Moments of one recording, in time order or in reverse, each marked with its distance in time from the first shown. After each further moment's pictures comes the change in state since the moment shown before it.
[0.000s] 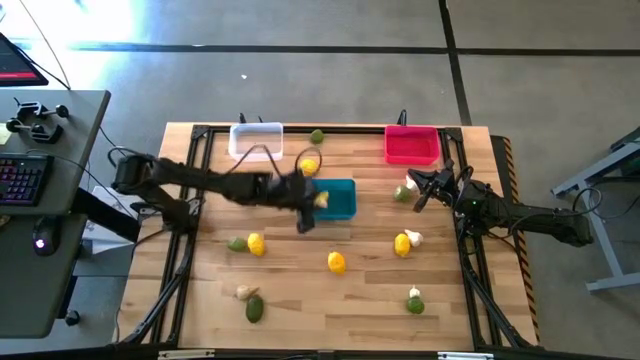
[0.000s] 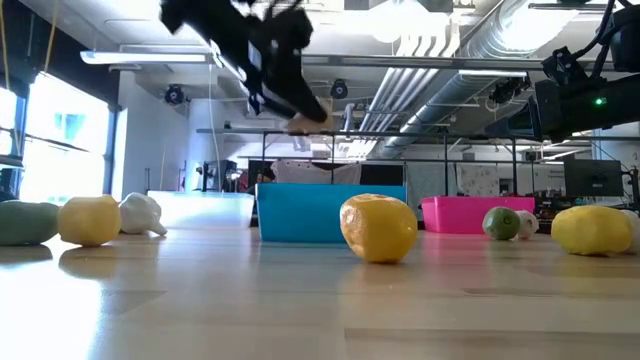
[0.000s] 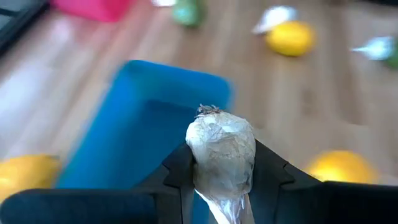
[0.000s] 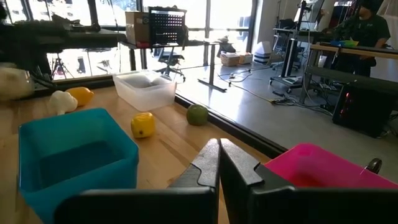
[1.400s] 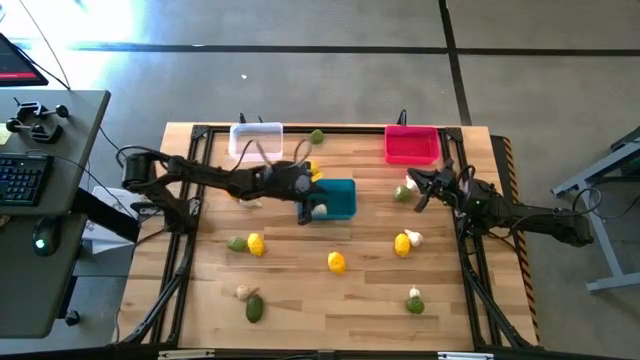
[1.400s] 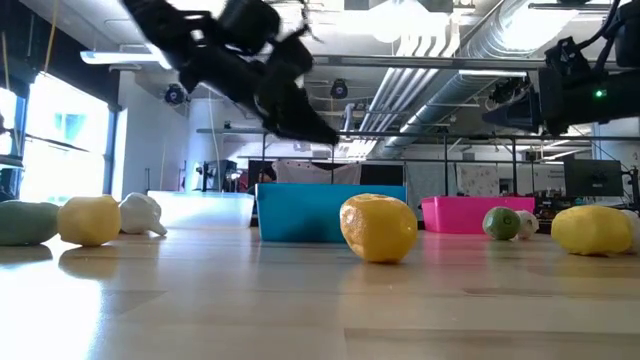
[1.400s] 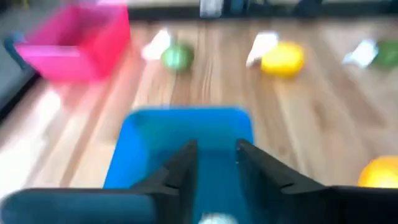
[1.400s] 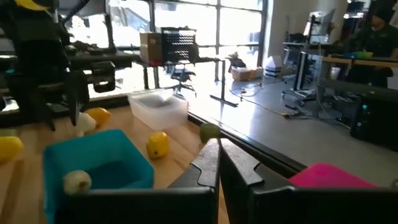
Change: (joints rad) left arm 0.116 0.040 -0.214 0.536 0.222 0.243; right arm 0.000 0.000 0.000 0.088 -0.057 0.001
